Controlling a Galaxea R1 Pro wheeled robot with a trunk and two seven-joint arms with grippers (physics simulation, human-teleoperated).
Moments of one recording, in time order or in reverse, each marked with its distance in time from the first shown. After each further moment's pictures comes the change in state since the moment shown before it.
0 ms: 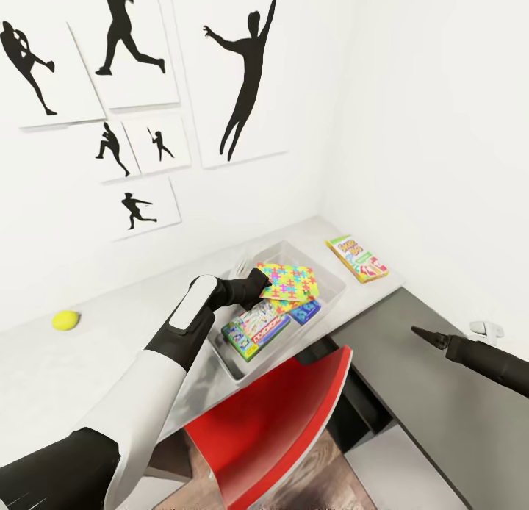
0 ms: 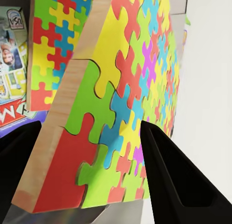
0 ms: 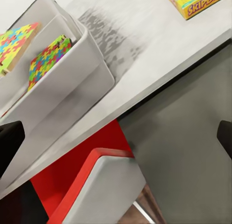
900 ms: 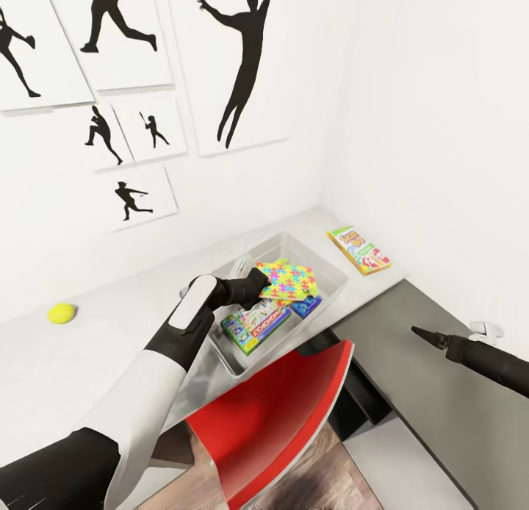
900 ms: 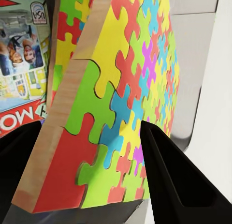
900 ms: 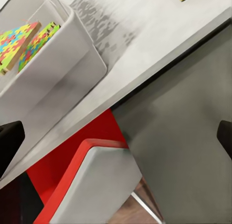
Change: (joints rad) left arm 0.000 0.000 0.006 -0.001 -0.001 -0.002 0.003; right arm 0.000 0.000 0.000 0.000 0.000 0.000 0.000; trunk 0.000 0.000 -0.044
